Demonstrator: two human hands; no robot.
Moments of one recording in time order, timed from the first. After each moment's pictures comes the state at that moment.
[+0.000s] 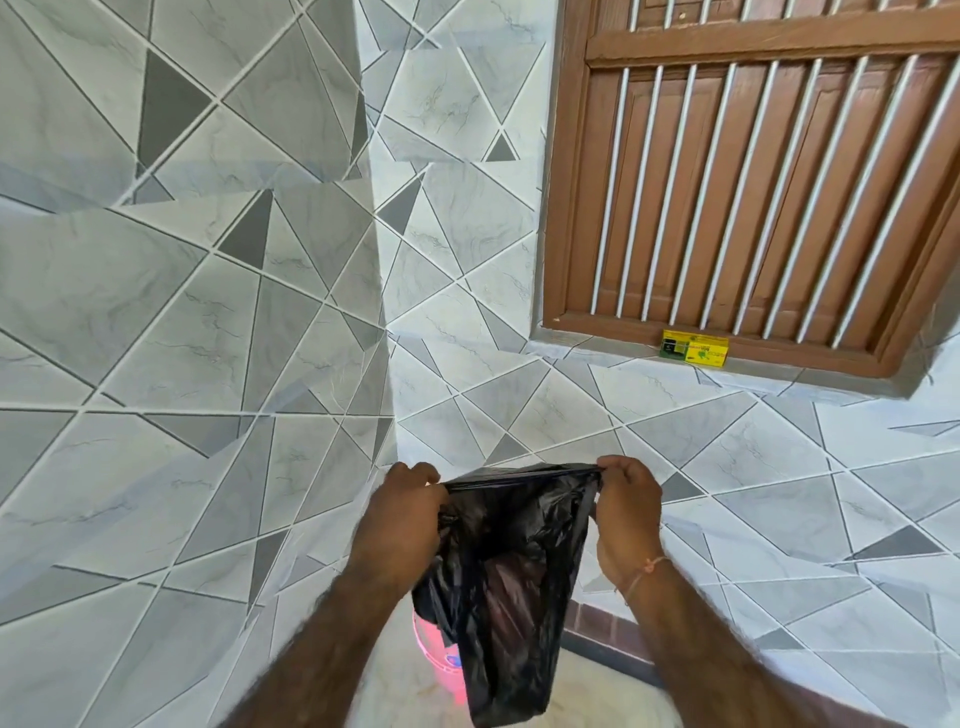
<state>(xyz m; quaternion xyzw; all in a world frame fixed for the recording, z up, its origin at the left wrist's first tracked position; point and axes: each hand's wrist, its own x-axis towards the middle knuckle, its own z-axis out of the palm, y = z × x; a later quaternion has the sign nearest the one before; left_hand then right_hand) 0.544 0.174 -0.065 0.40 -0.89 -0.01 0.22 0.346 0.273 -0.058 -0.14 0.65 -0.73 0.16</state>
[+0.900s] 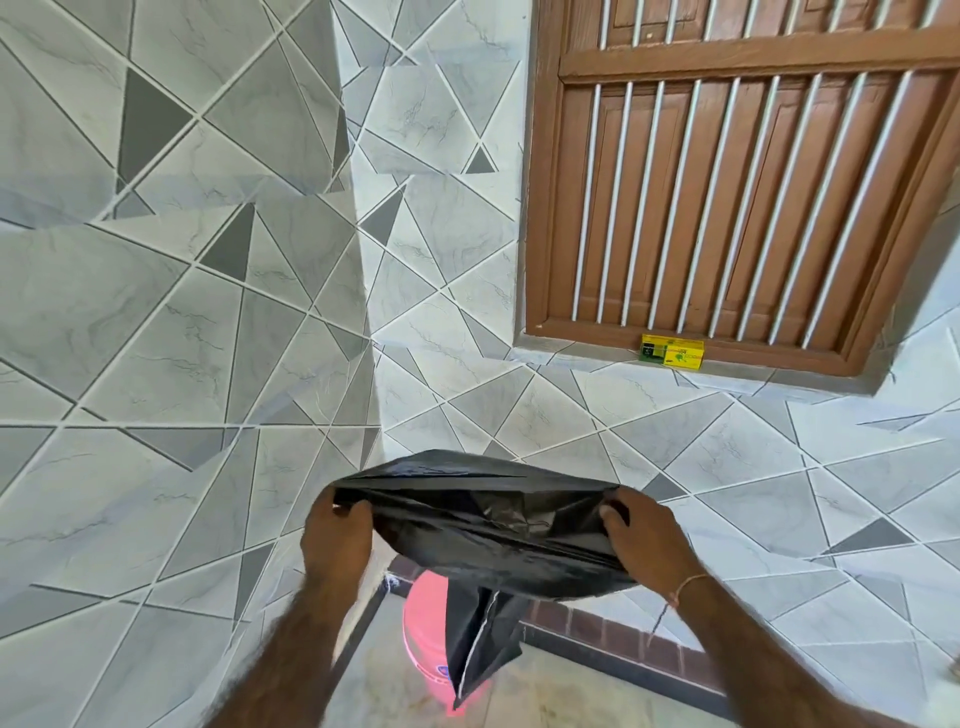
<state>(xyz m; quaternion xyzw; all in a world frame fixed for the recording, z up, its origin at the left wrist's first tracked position) 0.564 0.159 -0.078 0.56 -0.57 -0.42 0.44 0.306 0.330 -0.068 -0.41 0.86 -0.30 0.06</state>
